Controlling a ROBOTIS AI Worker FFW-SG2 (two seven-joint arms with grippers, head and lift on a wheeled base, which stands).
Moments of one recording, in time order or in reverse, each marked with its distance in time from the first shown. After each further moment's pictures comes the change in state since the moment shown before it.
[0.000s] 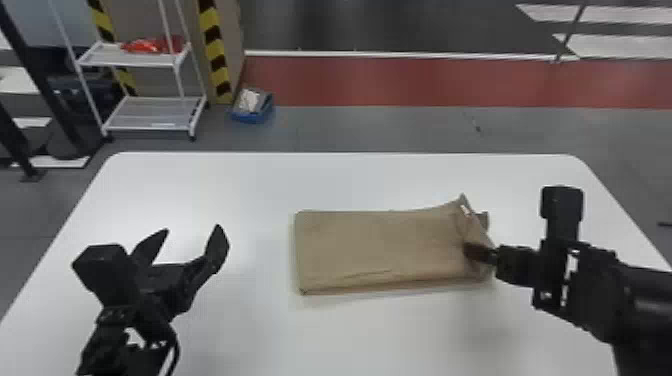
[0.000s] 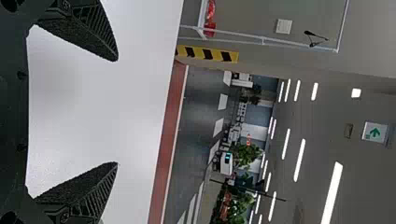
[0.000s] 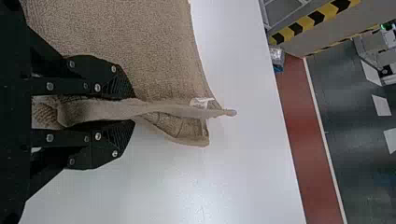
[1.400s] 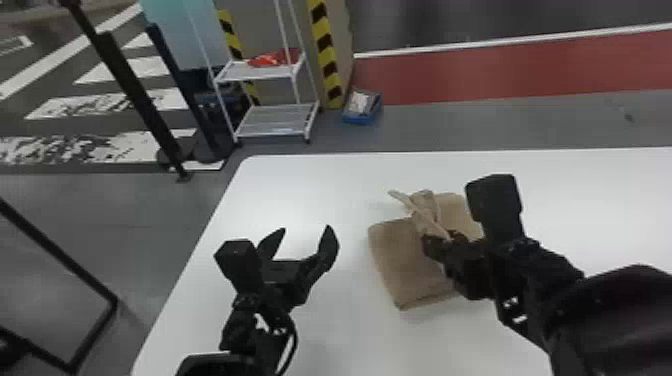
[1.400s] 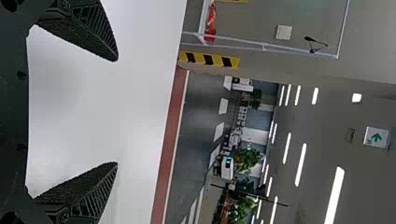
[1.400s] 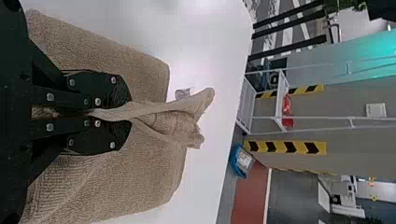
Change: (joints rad) left arm 0.009 0.000 0.032 0.001 0.003 -0.002 -0.013; right arm 0.026 0.070 0.626 -0.122 0.084 -0.162 -0.139
